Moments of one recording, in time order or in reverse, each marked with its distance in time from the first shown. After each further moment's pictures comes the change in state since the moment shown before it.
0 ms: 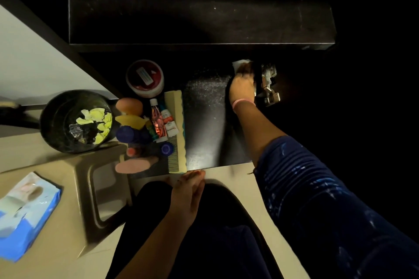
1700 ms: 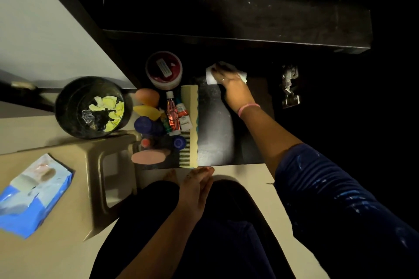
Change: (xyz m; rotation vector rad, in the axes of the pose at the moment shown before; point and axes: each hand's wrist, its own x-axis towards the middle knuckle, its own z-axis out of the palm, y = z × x) left_hand 0.003 -0.013 0.001 -0.122 0.006 0.001; right_hand -0.018 -0.032 0.014 0.141 -0.108 -0.662
